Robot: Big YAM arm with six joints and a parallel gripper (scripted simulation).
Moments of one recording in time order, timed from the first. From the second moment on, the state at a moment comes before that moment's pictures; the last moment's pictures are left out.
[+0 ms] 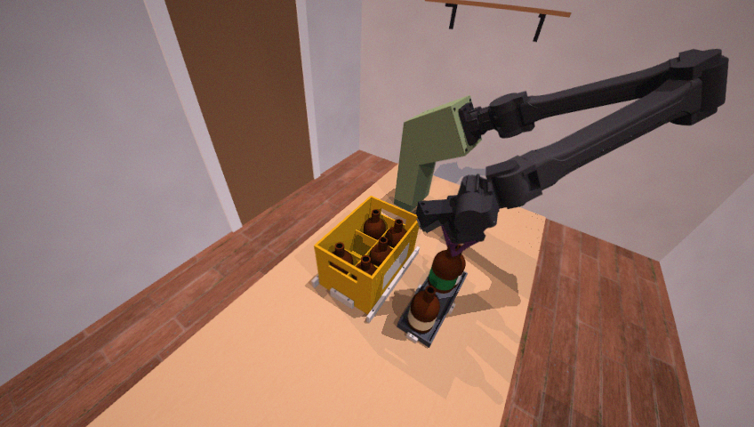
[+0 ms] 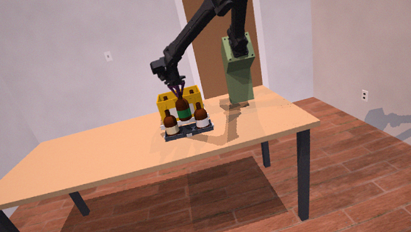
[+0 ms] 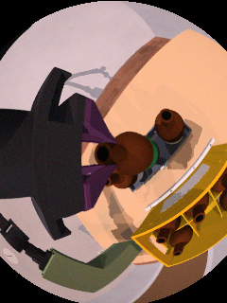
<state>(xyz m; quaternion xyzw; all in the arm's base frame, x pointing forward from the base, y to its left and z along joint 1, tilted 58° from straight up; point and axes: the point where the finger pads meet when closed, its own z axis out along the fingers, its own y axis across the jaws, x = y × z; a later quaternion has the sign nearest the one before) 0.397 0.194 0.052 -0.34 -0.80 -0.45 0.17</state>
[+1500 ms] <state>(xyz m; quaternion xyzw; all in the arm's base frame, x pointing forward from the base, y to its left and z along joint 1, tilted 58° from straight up) 0.397 0.174 0.064 -0.35 -0.80 -0.45 0.17</state>
